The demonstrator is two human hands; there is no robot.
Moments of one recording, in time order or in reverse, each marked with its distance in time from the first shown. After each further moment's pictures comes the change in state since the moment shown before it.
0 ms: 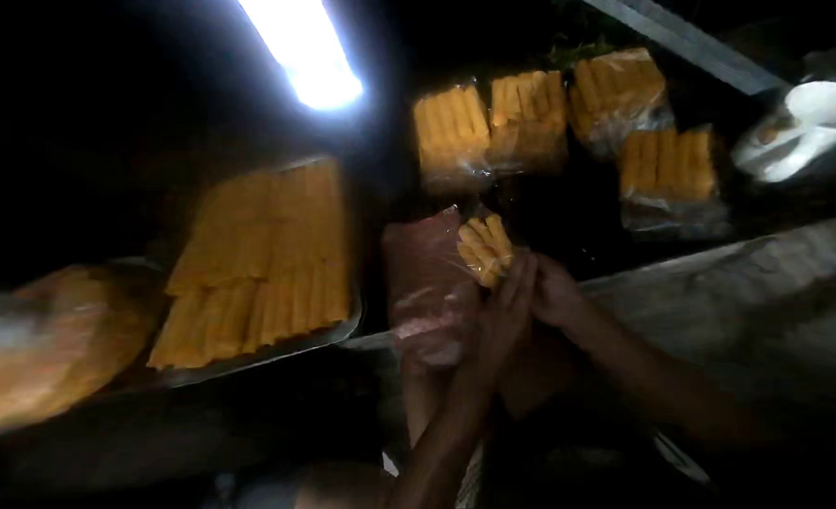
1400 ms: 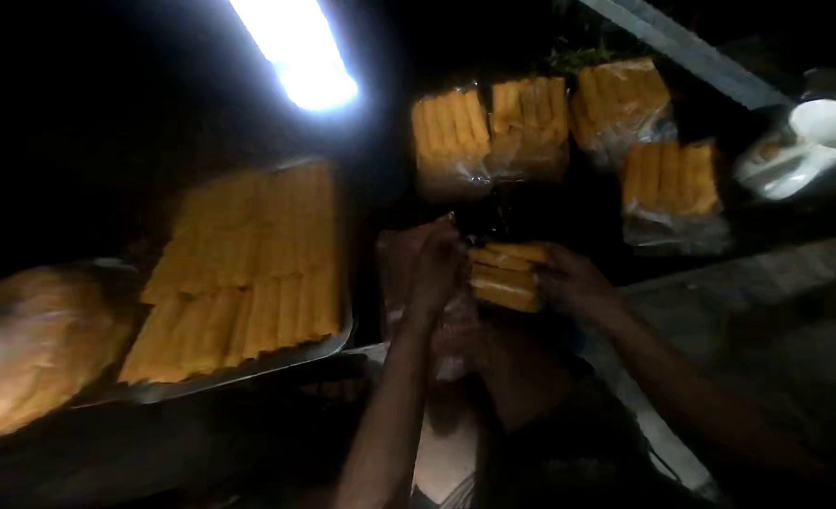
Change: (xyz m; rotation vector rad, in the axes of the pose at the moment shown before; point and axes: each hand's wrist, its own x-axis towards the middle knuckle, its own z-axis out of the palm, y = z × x) left_hand 0.066 -0.069 -0.056 -0.521 -0.172 -0.775; right_hand -0.001 -0.040 -0.034 -0.846 0.055 -0.114
